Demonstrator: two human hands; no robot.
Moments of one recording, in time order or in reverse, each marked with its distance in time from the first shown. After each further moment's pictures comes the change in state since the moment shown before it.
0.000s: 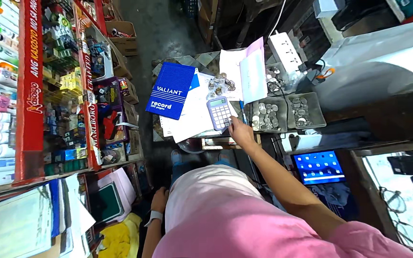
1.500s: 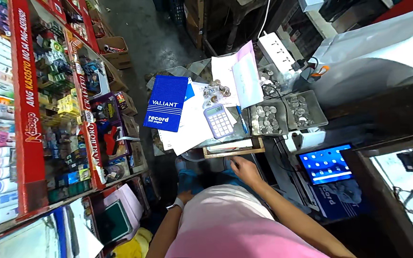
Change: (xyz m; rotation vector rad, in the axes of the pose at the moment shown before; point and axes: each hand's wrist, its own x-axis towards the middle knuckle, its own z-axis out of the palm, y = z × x) left_hand 0.019 0.104 -0.011 0.363 -0.519 0.238; right_hand -0.089 0.031 0.067 0.200 -0.025 -0.079
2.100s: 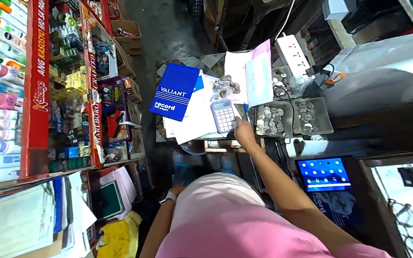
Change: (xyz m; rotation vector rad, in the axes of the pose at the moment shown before) left_hand -0.030 -0.003 0.014 -0.171 0.132 -0.021; right_hand 0.112 -0.029 -0.054 -0.088 0.088 0.134
